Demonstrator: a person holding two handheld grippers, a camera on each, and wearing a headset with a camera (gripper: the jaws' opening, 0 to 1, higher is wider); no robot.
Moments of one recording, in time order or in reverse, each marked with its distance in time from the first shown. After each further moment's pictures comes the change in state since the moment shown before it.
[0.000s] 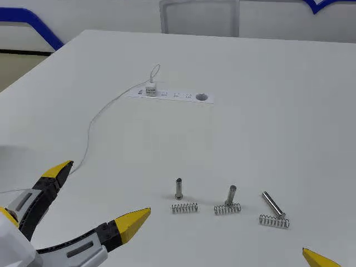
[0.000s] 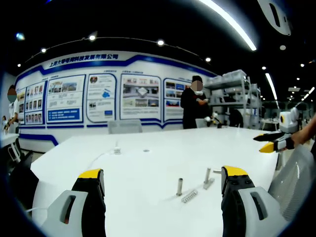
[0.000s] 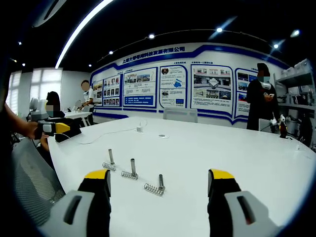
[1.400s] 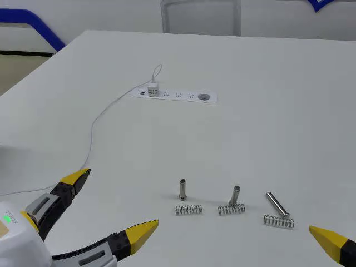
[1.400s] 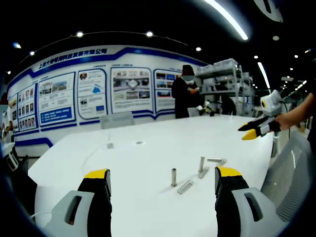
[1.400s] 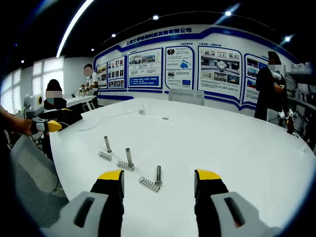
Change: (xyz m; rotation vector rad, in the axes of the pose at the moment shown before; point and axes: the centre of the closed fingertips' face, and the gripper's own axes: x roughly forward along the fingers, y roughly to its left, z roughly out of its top) left arm 0.001 -0.016 -0.017 0.063 0.092 -0.076; right arm 0.039 -0.005 -0.011 0.000 0.200 0.076
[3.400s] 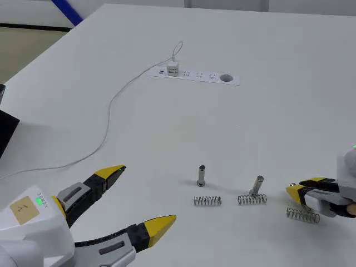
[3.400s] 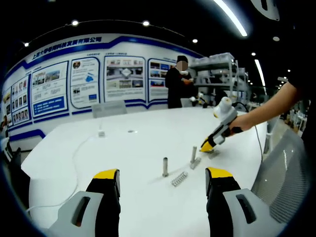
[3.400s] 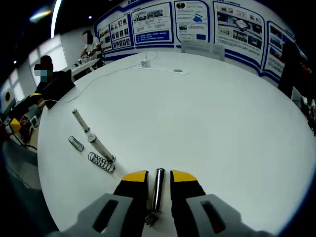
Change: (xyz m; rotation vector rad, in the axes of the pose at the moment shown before) left arm 0.002 -0.009 -0.019 -0.036 0.087 -0.060; right arm 0.134 0.000 -0.058 -0.008 0.409 0.120
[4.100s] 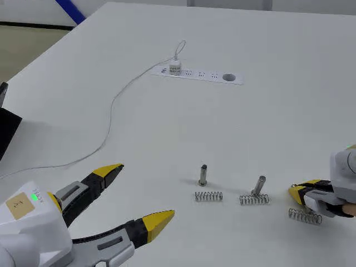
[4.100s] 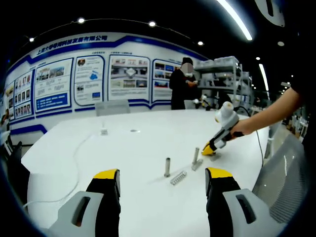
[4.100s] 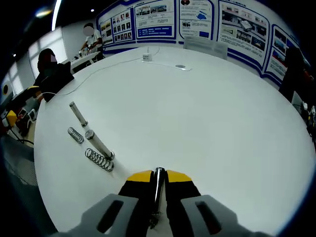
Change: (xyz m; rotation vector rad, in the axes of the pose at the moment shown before) left arm -0.001 0.005 -0.001 -0.038 -0.002 0.017; right arm 0.006 0.003 -0.003 -0.032 0.043 -0.016
